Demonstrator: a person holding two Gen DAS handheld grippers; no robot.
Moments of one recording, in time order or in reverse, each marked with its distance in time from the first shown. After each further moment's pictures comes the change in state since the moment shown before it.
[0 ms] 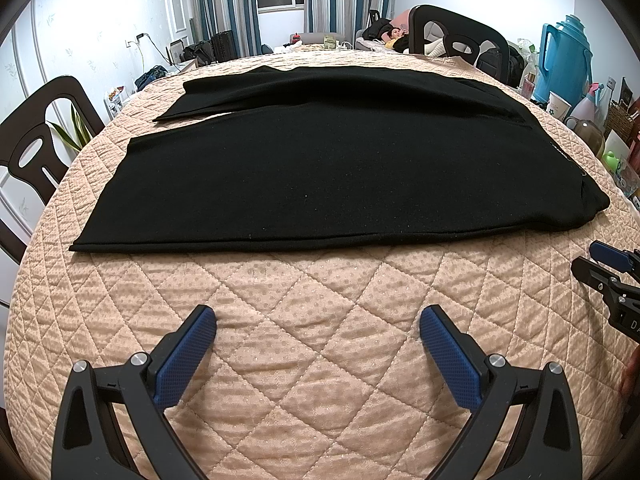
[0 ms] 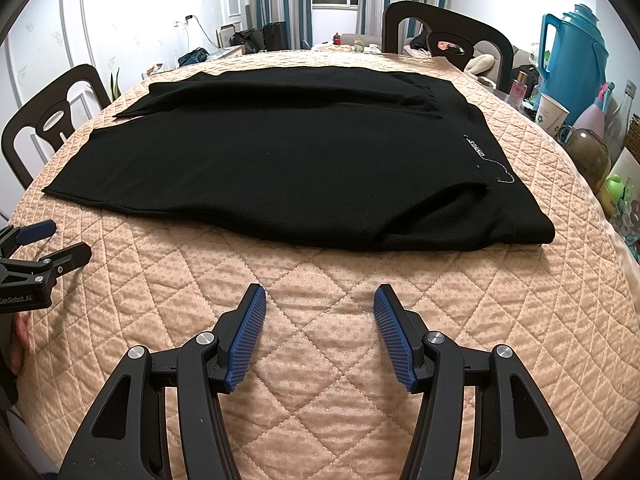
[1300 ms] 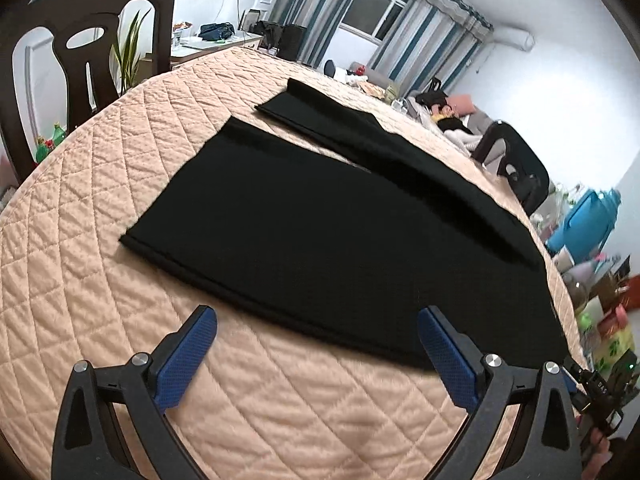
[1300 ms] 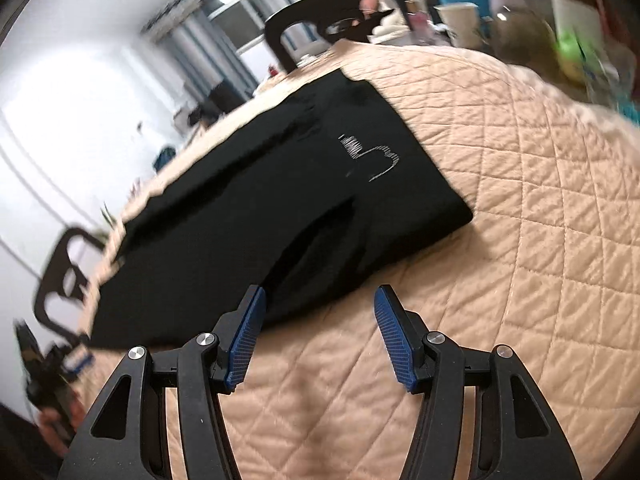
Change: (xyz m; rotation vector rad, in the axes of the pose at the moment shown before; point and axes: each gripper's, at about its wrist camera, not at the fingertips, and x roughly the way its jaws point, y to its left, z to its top) left arm 0.012 0.127 0.023 -0.462 -0.092 -0.159; right arm 0.008 -0.127 0.009 0.536 -0.084 0.202
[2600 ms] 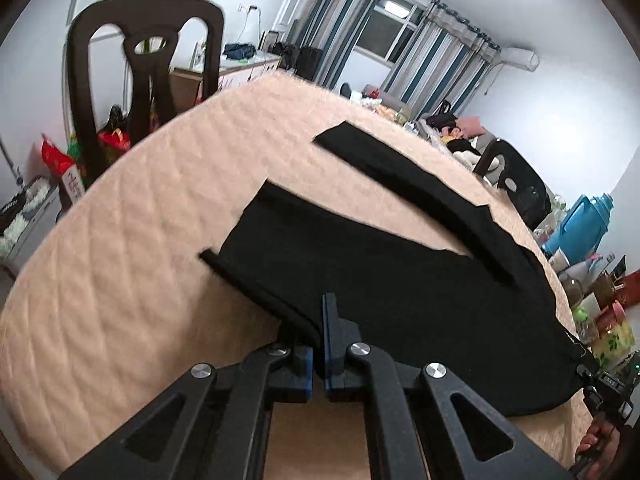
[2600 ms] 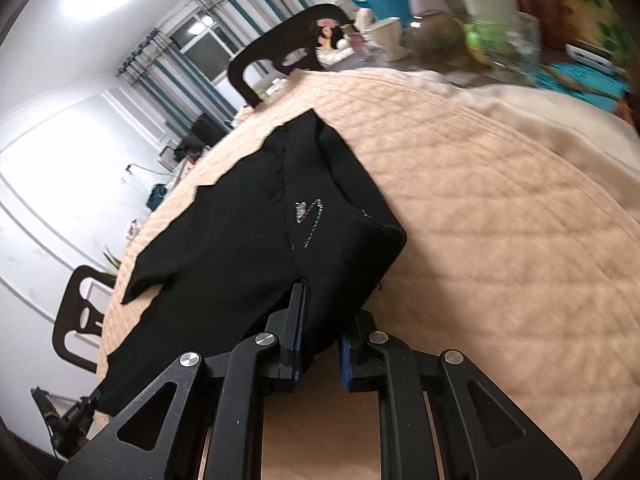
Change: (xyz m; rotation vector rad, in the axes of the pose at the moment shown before) left arm -0.094 0.046 -0.058 -0.027 -0.077 0.038; right arm -0.086 -0.046 -0.021 0.123 -0.055 -0.036
